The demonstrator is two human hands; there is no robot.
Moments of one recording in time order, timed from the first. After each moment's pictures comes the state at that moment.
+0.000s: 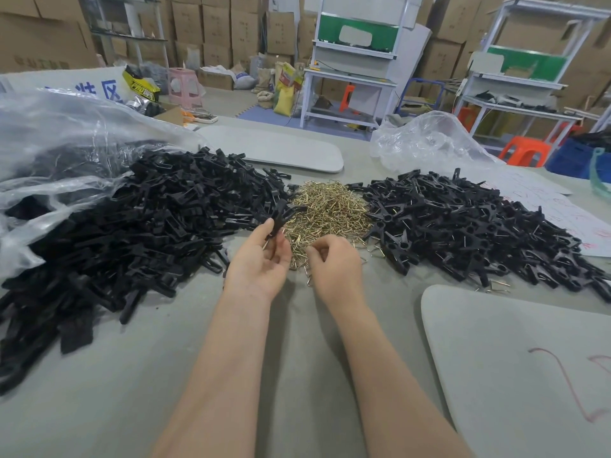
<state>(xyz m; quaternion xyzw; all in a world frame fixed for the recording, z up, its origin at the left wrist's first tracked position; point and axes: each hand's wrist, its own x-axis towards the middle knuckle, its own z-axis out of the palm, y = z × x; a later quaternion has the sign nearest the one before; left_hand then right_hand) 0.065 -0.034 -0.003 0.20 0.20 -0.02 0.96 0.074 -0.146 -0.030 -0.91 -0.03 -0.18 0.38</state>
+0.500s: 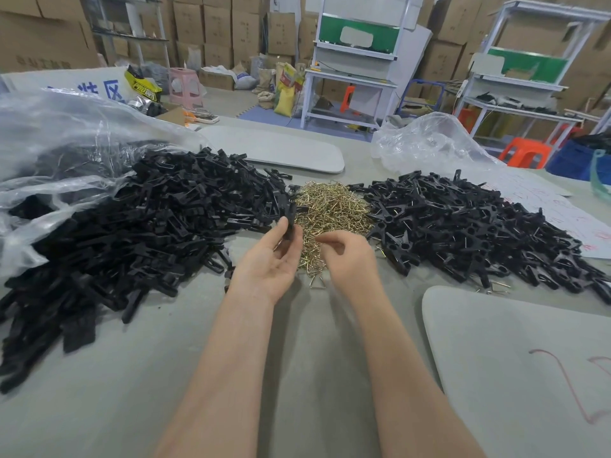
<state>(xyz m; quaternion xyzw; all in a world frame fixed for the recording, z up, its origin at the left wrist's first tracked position) 0.063 -0.038 0.000 0.19 0.17 -0.08 0.96 0.074 -0.164 -0.015 -0.87 -0.06 -0.14 0.46</state>
